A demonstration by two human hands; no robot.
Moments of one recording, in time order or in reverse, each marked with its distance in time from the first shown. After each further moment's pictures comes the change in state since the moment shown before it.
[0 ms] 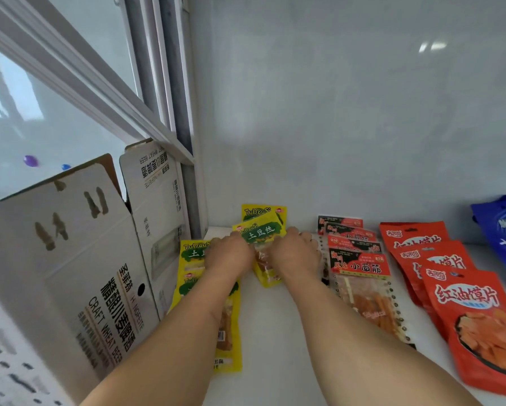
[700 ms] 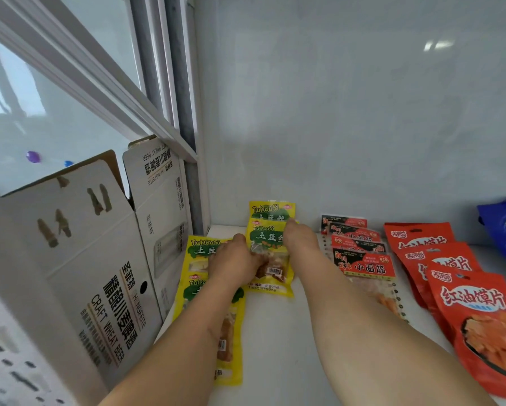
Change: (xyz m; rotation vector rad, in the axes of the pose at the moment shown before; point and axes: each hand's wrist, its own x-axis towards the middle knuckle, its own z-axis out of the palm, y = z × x) left_hand -0.009 -0.007 0.012 -0.139 0.022 0.038; right_hand 0.033 -0.012 -0.016 0.287 -0.227 0.139
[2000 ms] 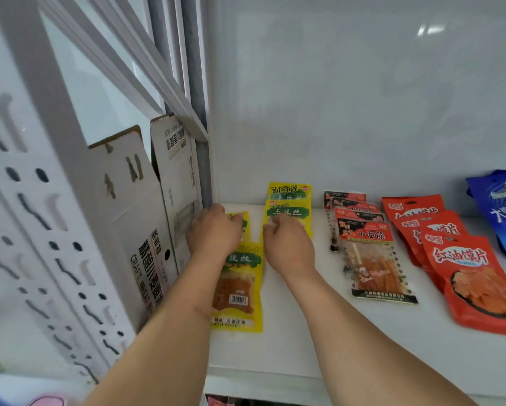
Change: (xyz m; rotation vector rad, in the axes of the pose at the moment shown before) left_hand -0.038 -0.034 -0.051 -0.095 0.198 -0.075; right_hand -0.094 0.025 0.044 -0.082 0.281 -0.385
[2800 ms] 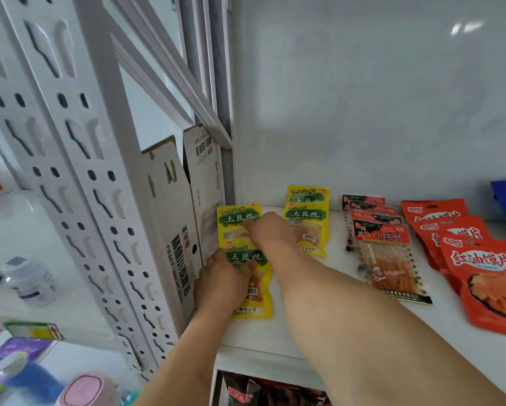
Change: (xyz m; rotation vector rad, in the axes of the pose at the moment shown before) left_hand -0.085 -0.049 0.004 -0.073 -0.058 -0.128; right_hand 0.010 -0.061 0.018 0.027 -0.310 0.148
